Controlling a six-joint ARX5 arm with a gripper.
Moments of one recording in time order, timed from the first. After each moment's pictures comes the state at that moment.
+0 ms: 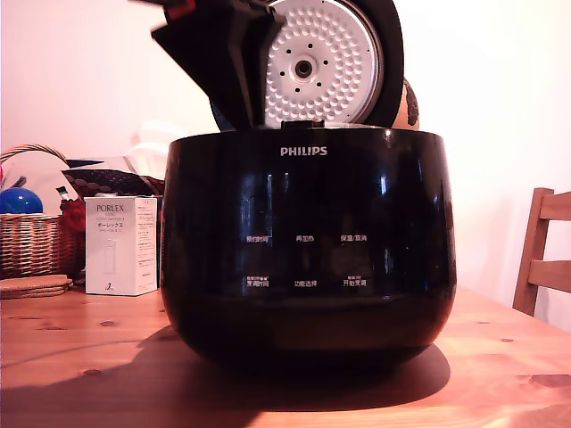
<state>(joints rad) -0.85 1.66 1.64 -1.17 -0.02 1.13</state>
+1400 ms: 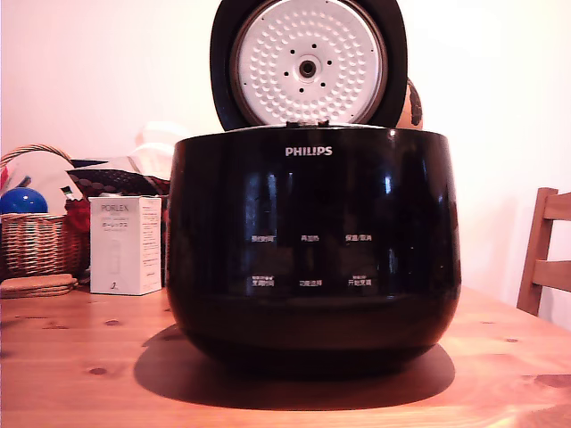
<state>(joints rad) -0.36 1.44 1.88 -0.96 -0.12 0.14</state>
